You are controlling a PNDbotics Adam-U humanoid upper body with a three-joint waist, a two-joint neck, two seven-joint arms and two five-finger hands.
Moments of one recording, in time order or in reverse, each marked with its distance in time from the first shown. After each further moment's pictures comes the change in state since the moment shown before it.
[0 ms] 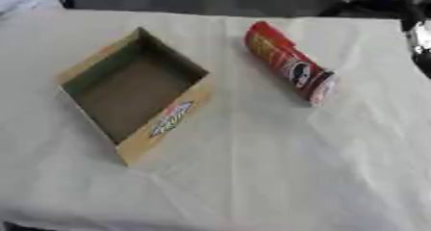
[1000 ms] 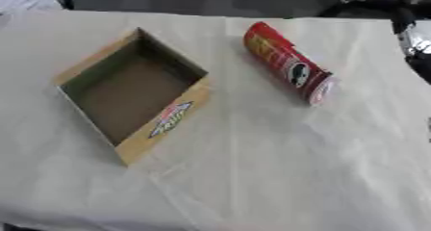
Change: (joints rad) left arm 0.000 0.000 0.000 0.000 0.000 0.000 -0.001; right arm -0.015 -0.001 0.014 0.003 0.006 0.044 0.059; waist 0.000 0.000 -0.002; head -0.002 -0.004
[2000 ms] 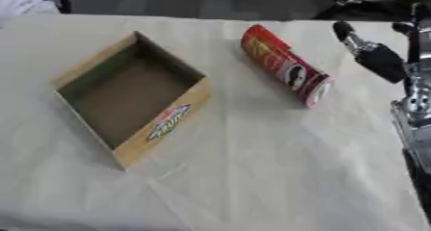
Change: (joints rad) left arm 0.001 0.000 0.000 0.000 0.000 0.002 -0.008; right arm -0.171 0.044 0.072 0.244 0.092 0.019 0.166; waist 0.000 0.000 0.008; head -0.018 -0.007
